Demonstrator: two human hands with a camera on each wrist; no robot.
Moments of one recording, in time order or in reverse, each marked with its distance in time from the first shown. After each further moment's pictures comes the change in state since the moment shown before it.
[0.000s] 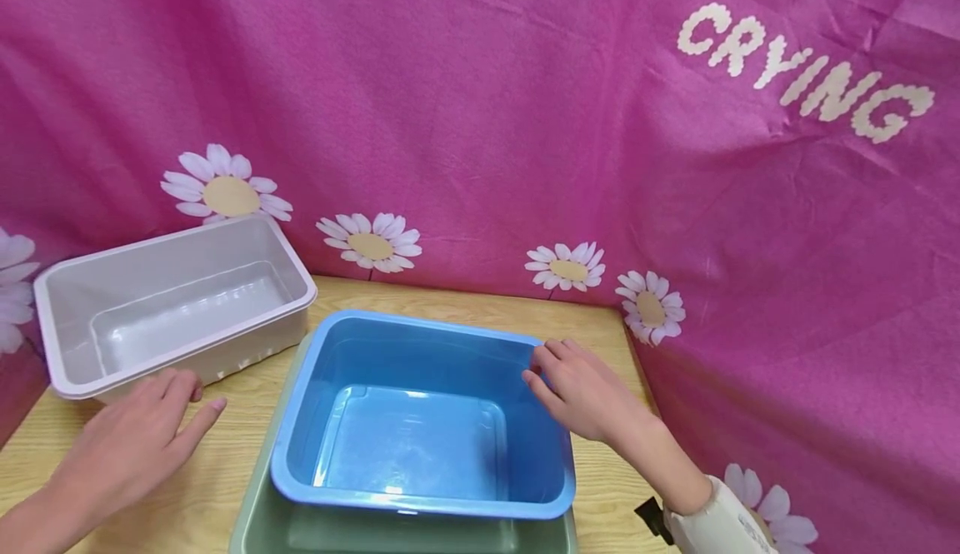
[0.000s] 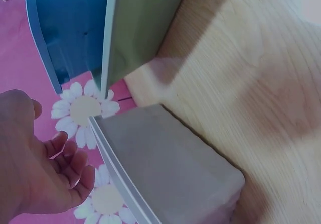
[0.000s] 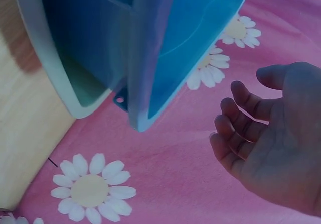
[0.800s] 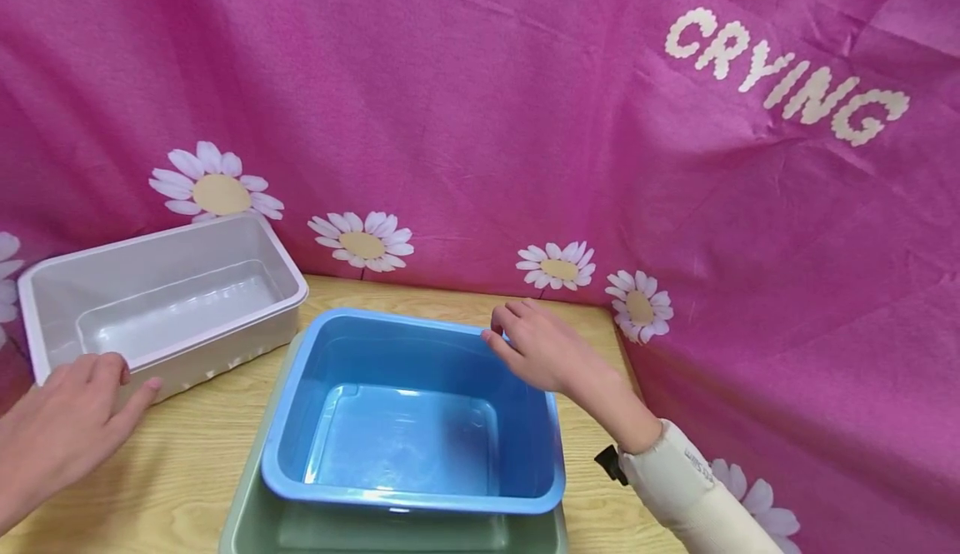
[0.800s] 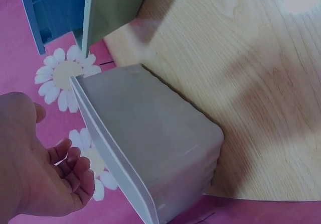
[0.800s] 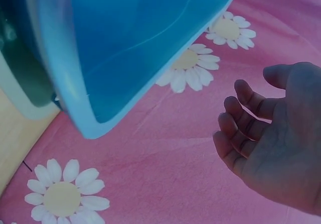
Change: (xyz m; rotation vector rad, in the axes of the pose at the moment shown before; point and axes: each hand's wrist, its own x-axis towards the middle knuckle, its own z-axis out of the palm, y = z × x) left_hand 0.002 -0.052 -0.008 0.037 0.099 -0.039; right_hand 0.051 -0.016 -0.020 0.014 -0.047 -0.038
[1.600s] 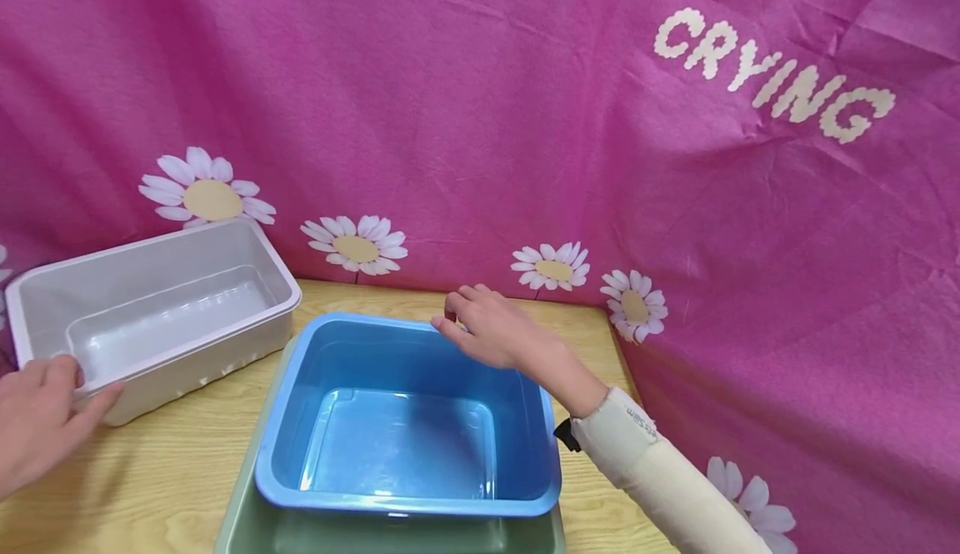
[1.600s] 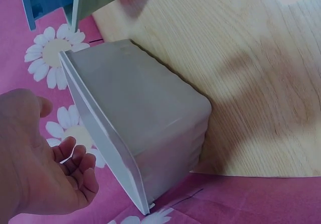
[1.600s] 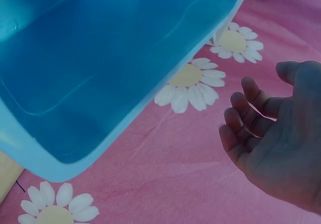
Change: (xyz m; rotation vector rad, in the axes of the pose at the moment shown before) left_hand 0.003 -0.018 -0.003 -0.010 0.128 -0.057; right_hand 0.048 -0.017 0.005 0.043 -0.071 -0.038
